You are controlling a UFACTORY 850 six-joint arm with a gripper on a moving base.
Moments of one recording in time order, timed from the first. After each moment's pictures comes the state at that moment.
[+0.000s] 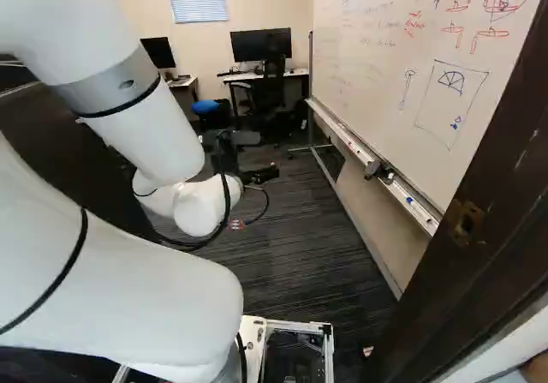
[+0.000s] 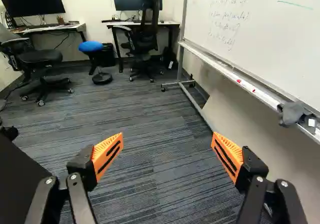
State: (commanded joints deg) arm 0.0 16.0 -5.0 0.0 50.0 0.0
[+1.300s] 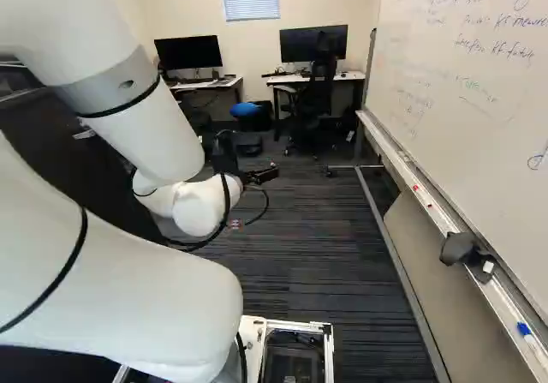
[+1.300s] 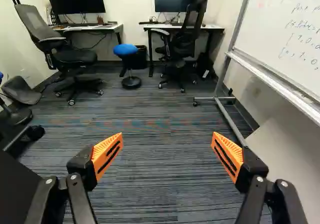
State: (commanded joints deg) arm 0.0 16.0 -5.0 0.0 50.0 0.0
